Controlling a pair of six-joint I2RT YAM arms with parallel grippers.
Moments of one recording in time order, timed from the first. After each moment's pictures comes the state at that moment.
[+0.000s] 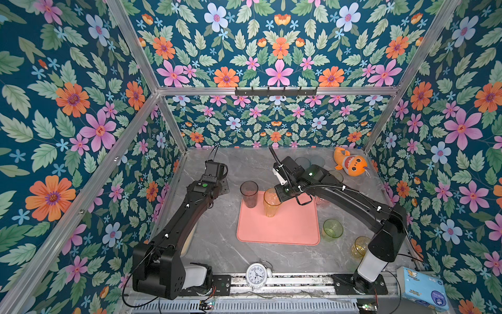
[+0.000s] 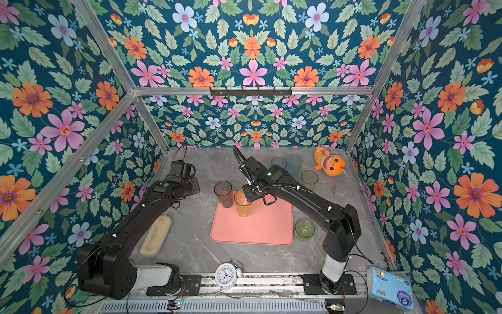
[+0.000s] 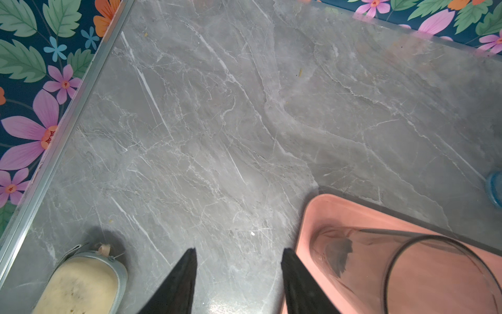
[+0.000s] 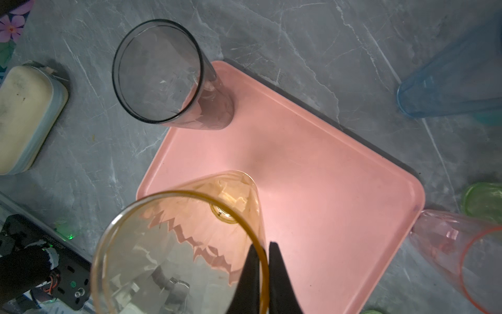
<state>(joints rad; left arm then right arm) -0.26 1.32 1.08 -0.66 -0.26 -0.41 0.82 1.74 1.69 -1.01 0.05 0.34</state>
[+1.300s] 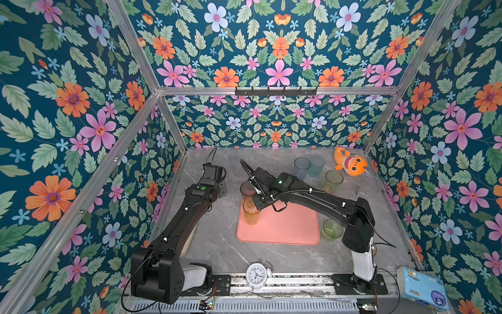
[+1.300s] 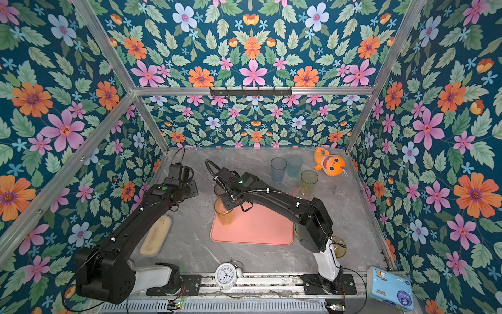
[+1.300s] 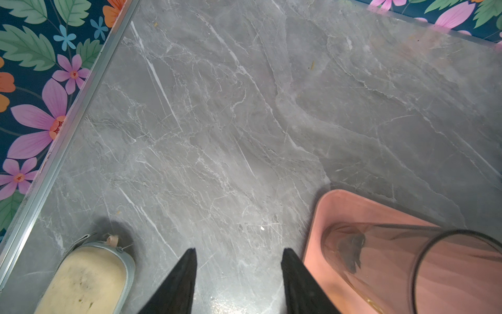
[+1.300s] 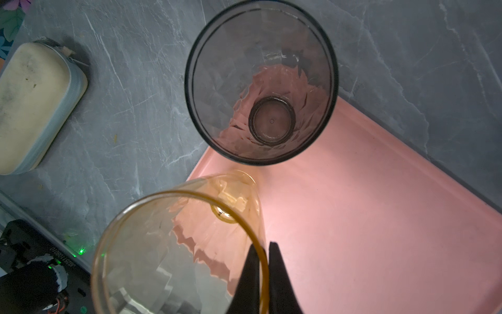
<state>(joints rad) -0.25 1.29 1.03 -0.65 -0.26 -0.41 0.96 2.00 1.87 -0.96 0.08 0.40</state>
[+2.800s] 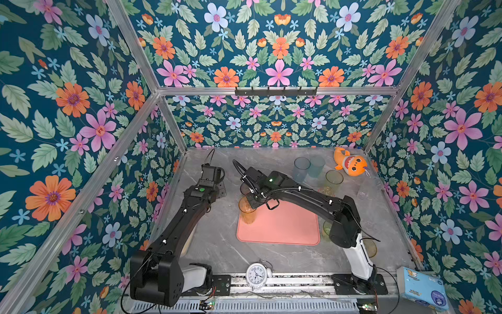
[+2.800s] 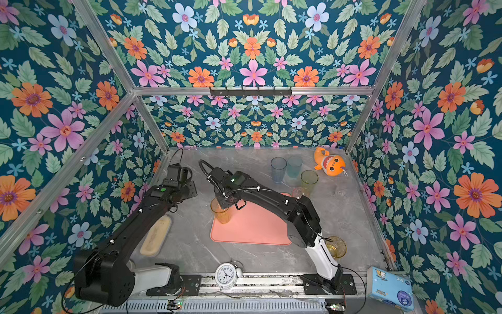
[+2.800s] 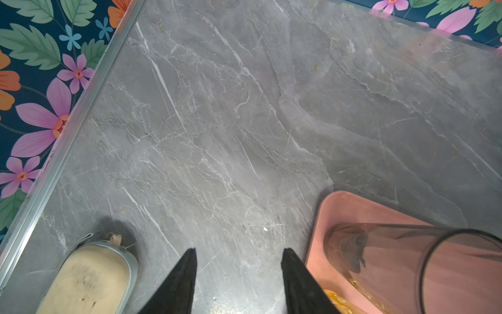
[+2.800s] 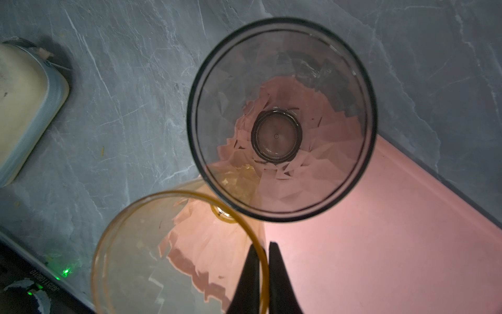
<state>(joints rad) -0.23 1.27 1.01 -0.64 -0.26 -0.41 0.97 2.13 2.04 -1.03 0.11 0.39</state>
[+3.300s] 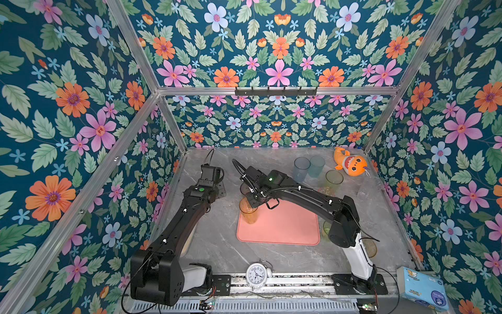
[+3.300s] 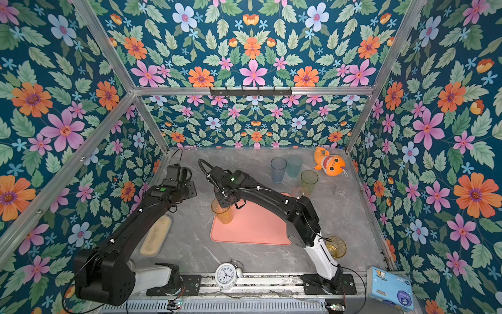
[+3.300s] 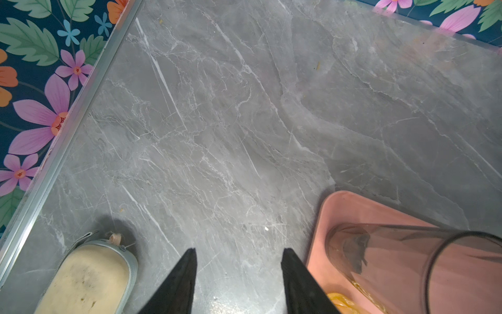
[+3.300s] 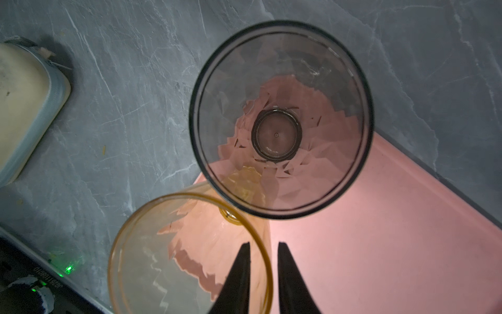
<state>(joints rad) -0.23 1.27 1.01 -0.64 -0.25 -0.41 0.97 2.14 2.07 -1.06 0.10 0.40</state>
